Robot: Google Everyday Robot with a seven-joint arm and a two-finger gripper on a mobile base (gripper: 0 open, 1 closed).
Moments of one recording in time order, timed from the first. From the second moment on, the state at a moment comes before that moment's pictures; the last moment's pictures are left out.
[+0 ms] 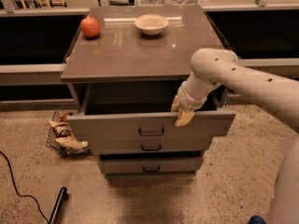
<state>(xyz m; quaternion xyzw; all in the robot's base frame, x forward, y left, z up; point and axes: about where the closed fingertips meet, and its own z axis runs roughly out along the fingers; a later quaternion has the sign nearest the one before) 0.628 -0.112 0.659 -0.78 0.61 0.05 0.16</state>
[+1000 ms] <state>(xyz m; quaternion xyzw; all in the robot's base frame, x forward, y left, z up) 0.616 -0.110 0.654 -0.78 0.61 0.06 0.14</state>
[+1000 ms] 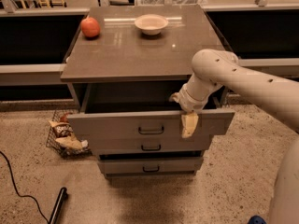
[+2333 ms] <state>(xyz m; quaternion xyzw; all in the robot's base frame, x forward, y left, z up) 0.516 -0.110 0.657 -0.75 0.64 0.17 0.04</state>
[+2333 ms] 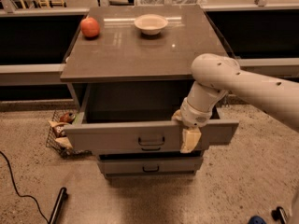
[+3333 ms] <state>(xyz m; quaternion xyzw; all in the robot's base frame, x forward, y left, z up) 0.484 -0.105 0.665 -0.74 0.65 0.18 0.04</state>
